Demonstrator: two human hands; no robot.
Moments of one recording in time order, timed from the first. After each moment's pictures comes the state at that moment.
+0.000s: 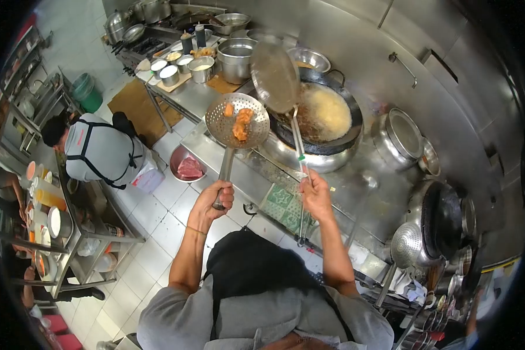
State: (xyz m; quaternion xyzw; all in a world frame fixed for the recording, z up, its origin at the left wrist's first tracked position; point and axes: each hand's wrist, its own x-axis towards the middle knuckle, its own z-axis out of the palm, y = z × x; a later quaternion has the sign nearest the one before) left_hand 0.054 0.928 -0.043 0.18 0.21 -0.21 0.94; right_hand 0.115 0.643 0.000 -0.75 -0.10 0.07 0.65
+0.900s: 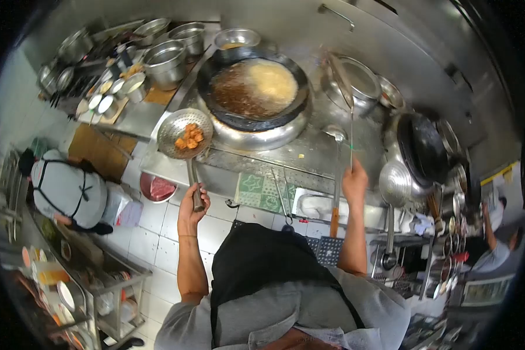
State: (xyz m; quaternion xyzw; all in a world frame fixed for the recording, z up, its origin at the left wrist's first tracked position) left_hand 0.087 0.928 -0.122 0.15 0.25 -0.21 0.93; right_hand 0.062 0.484 -0.004 -0.90 0.14 -0.28 0.29
